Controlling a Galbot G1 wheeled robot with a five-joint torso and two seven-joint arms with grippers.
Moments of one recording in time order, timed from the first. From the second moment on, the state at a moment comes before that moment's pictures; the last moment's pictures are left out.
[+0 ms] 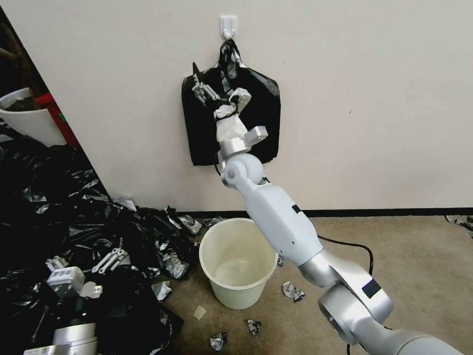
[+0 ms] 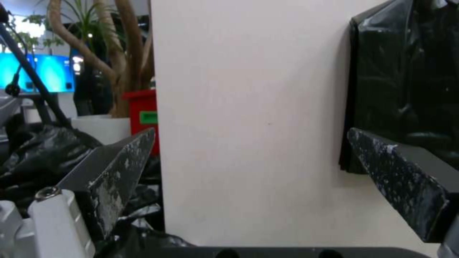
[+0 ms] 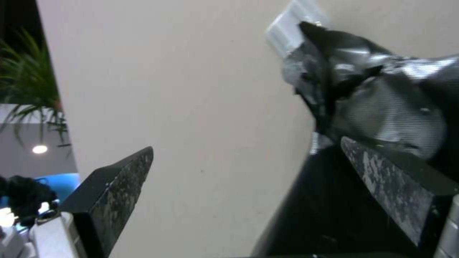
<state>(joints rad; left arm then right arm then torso) 1.85 -1.55 -0.85 -2.23 -0.24 -0.40 0.09 -0.35 1.61 -0.08 1.24 0.86 0.44 -0.03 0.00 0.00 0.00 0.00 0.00</state>
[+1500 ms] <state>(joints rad) 1.83 -1.56 -0.84 -2.20 -0.20 -0.39 0.05 -0.28 1.61 -0.03 1.17 1.06 0.41 0.00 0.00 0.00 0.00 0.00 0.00</state>
